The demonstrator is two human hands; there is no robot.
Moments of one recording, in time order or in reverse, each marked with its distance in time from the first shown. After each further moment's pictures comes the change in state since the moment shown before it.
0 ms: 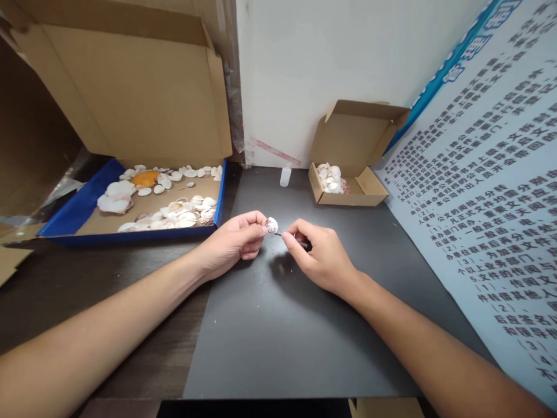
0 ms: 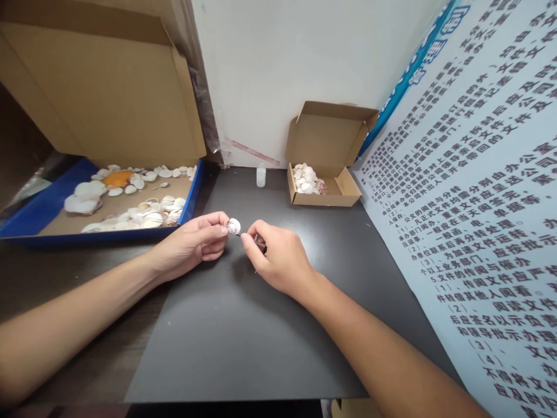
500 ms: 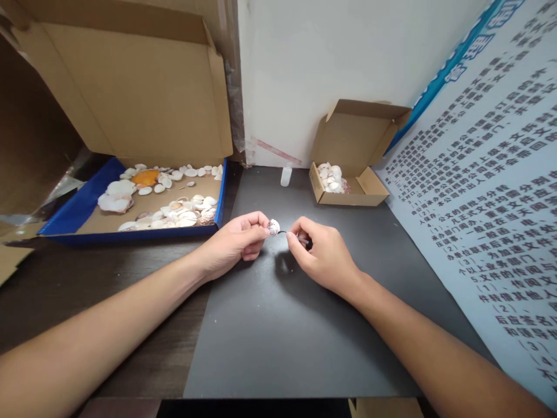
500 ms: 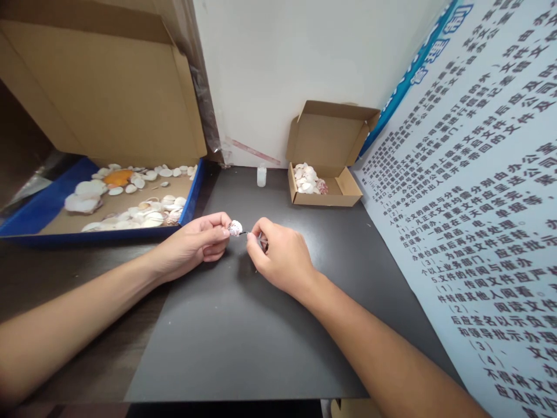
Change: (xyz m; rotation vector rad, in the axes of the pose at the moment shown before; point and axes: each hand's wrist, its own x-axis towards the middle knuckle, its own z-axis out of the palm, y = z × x) left_hand -0.001 -0.001 0.002 0.038 -0.006 -0.003; right_hand 0.002 -0.001 -0.001 -0.068 0.019 0.067
